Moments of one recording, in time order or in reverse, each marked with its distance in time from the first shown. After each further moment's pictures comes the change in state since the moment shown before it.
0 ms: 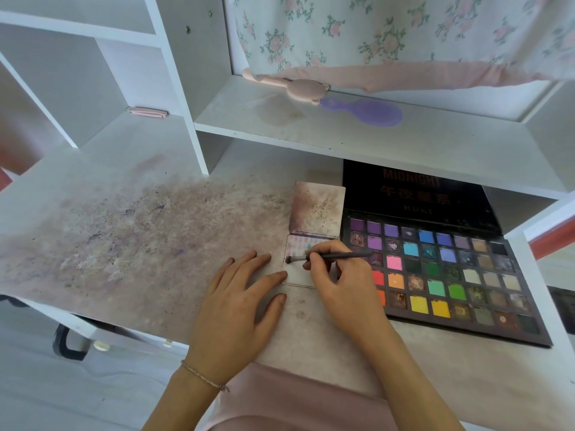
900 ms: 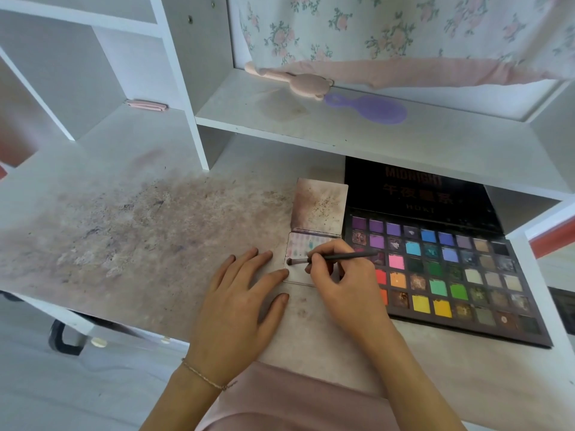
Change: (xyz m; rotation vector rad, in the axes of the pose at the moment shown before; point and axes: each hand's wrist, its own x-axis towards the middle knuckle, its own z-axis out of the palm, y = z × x) left_hand 0.000 0.001 0.000 0.045 -0.005 0.022; right_hand -0.001 0.000 0.000 -0.008 -0.009 0.056
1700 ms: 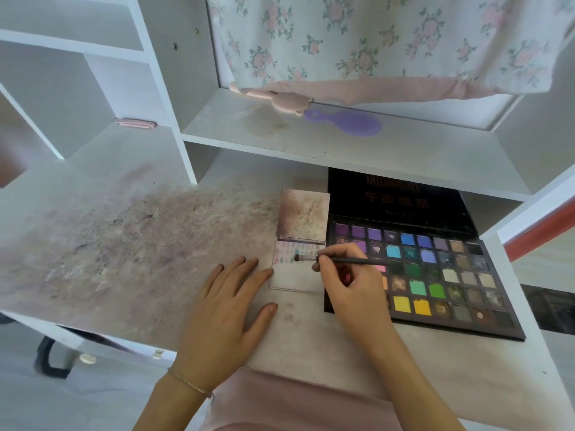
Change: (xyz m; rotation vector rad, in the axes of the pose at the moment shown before) left_hand 0.000 0.000 -0.003 -0.034 -0.031 0.012; right_hand -0.010 -0.001 -0.019 0.182 0.127 -0.003
